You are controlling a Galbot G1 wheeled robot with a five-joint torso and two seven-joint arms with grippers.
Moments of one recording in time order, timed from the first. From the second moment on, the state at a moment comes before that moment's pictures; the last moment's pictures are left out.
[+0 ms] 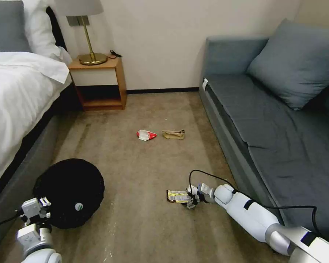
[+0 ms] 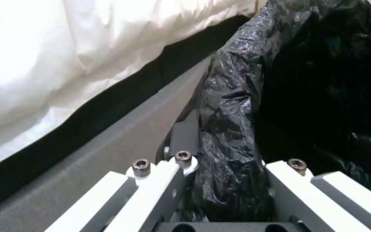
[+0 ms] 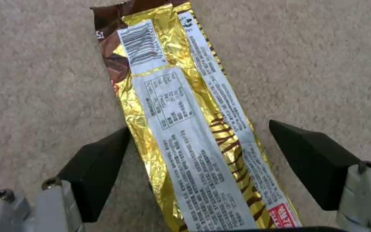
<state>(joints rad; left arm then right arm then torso) 1.65 -1.32 -0.84 -1.84 -0.29 -0.11 -0.35 -0.58 1.21 -0.40 0.70 0.04 0.01 -0.56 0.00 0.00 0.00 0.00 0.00</state>
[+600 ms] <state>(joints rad) 1.66 -1.32 -0.84 -1.85 -0.29 -0.12 -0.35 -0.55 1.13 -0.47 0.82 0.02 0.01 -0.58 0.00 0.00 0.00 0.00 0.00</state>
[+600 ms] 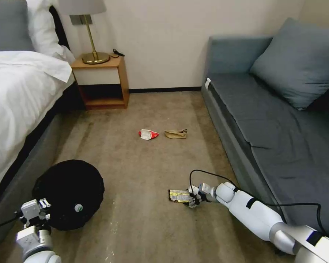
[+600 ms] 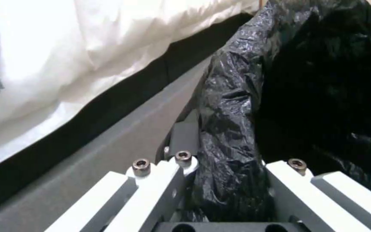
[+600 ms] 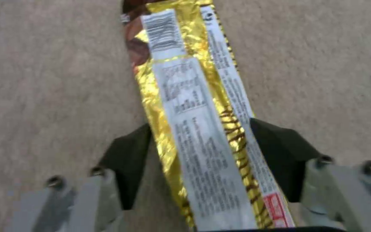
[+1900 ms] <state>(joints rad) 1.66 -1.32 -0.84 -1.86 -0.29 -0.12 -0.35 -0.42 1.19 -0.55 0.64 0.06 0.03 -0.70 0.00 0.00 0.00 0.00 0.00</state>
